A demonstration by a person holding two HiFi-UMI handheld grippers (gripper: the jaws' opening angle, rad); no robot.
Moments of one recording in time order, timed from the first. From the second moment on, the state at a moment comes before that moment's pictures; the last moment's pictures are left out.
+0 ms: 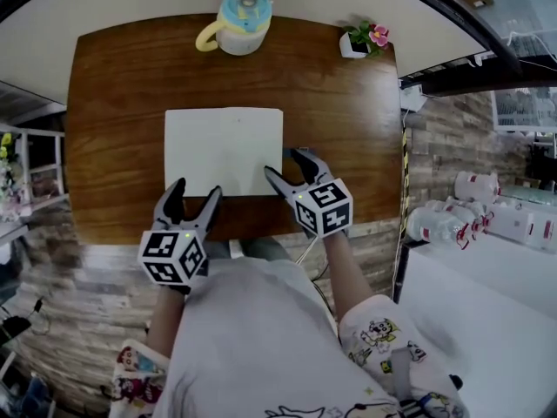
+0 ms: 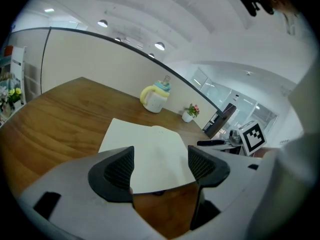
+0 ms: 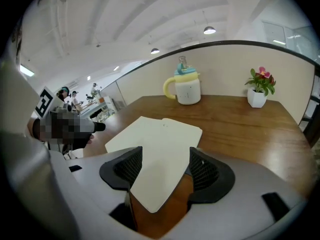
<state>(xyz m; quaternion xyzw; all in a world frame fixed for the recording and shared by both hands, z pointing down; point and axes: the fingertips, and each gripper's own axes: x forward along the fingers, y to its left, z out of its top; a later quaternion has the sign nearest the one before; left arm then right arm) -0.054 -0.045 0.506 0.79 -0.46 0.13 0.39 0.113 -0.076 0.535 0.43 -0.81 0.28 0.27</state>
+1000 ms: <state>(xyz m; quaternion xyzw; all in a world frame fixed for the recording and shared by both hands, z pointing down) -0.048 -0.017 0.552 0.73 -0.45 0.06 0.51 0.122 -0.083 0.602 0.37 -0.76 0.34 0.41</state>
